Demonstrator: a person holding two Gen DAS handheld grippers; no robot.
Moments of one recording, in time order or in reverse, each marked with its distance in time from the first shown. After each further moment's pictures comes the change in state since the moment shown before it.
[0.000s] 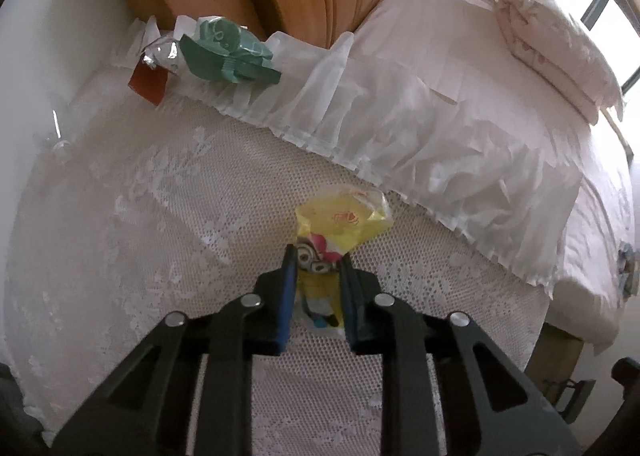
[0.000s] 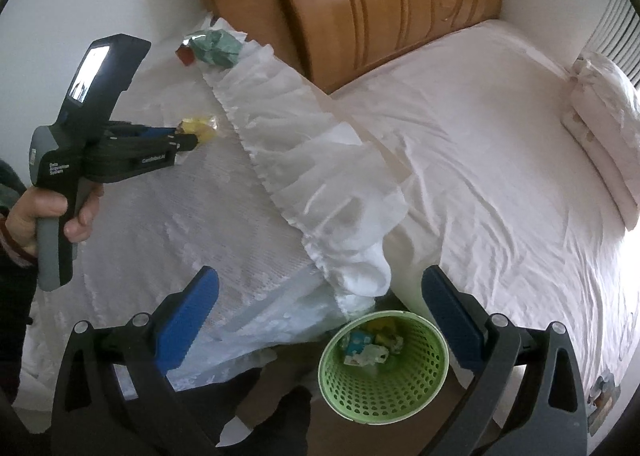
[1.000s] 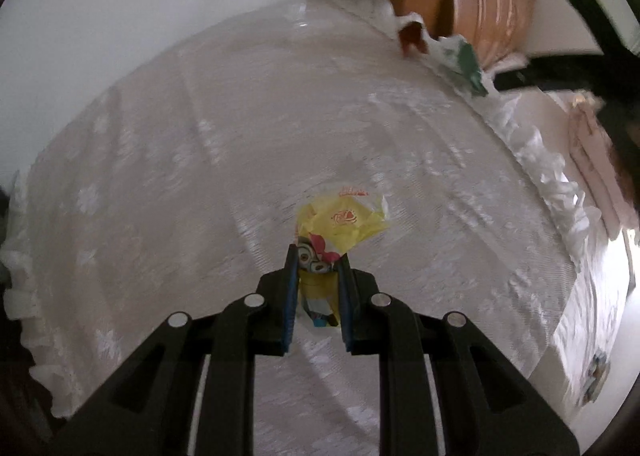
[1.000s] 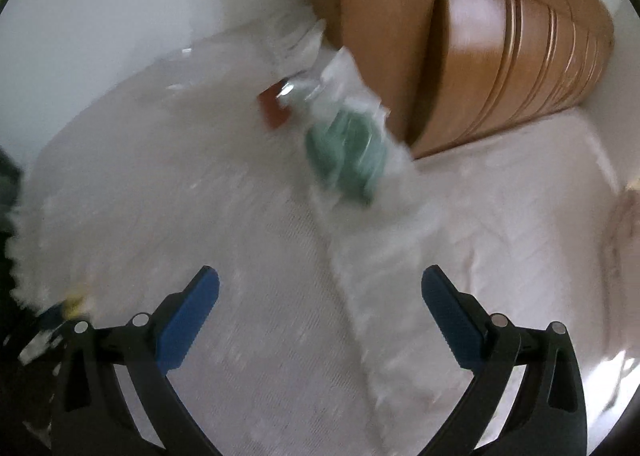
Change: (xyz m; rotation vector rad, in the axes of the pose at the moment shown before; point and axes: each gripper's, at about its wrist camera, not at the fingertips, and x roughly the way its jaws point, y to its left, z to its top) left arm -0.076 0.152 -0.143 -0.436 -0.068 0.070; right arm 0.120 0.169 0.214 -0.308 0.097 -0.044
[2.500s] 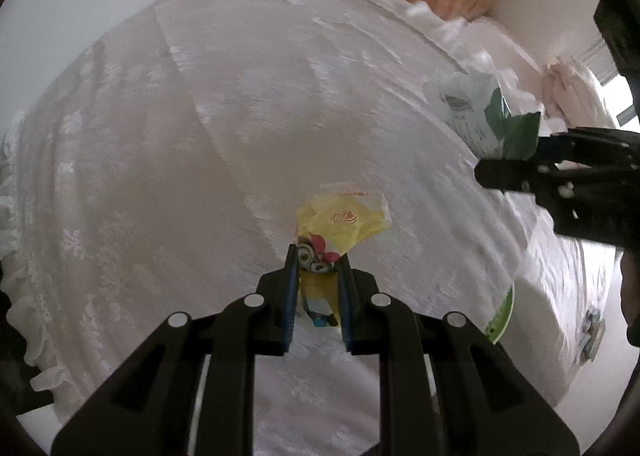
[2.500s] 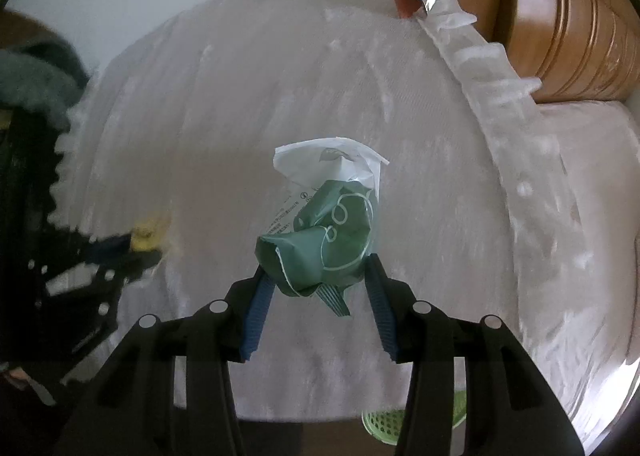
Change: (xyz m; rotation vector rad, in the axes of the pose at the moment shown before) left arm -0.023 -0.041 -0.088 0.096 0.090 -0.073; right arm -0.061 0.067 -0.188 -0.102 0.026 0.227
